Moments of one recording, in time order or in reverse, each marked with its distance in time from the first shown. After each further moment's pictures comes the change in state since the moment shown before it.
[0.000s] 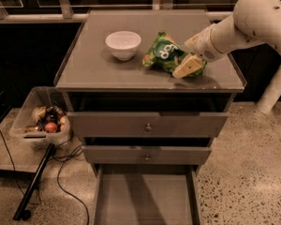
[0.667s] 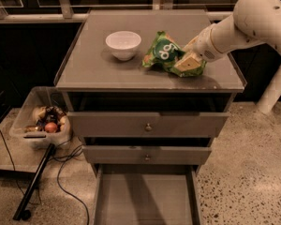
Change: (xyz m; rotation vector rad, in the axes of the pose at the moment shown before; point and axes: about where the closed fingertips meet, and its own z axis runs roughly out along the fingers) arm 0.000 0.000 0.000 0.000 0.000 0.000
